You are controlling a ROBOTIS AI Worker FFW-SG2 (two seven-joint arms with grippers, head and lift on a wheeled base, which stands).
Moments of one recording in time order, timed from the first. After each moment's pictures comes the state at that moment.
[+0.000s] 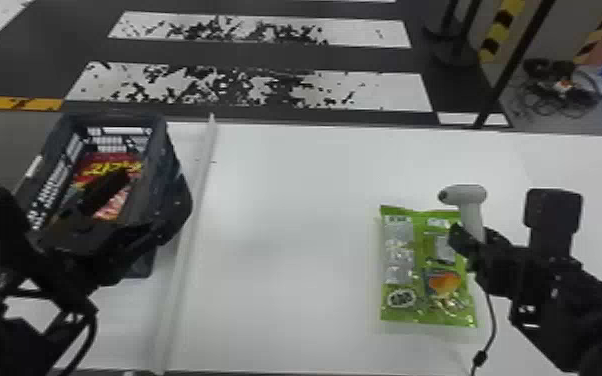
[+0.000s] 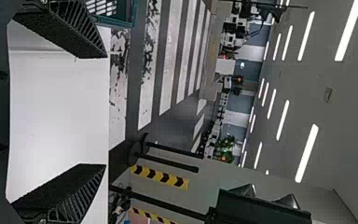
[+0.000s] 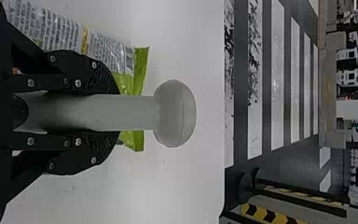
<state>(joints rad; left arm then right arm) 0.56 0.06 0.17 -2.36 0.27 0.44 -0.33 0.37 -0.18 -0.12 -2.19 -0.27 0.90 -0.08</state>
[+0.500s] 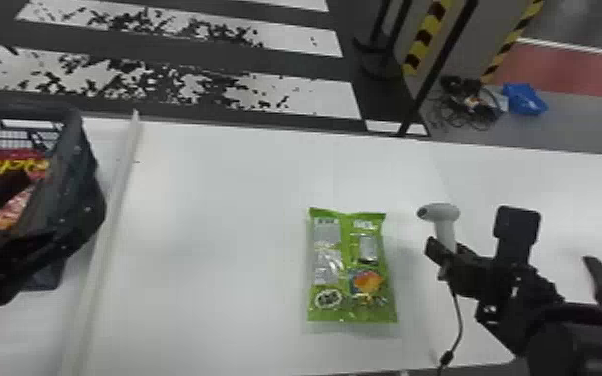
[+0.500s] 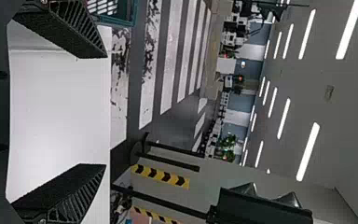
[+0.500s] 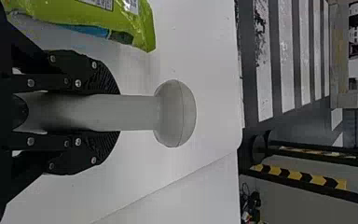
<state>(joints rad) 0.58 0.06 0.18 -2.38 0.27 0.44 -0.33 0.35 -0.26 -0.30 -1.99 -0.33 0.82 0.00</state>
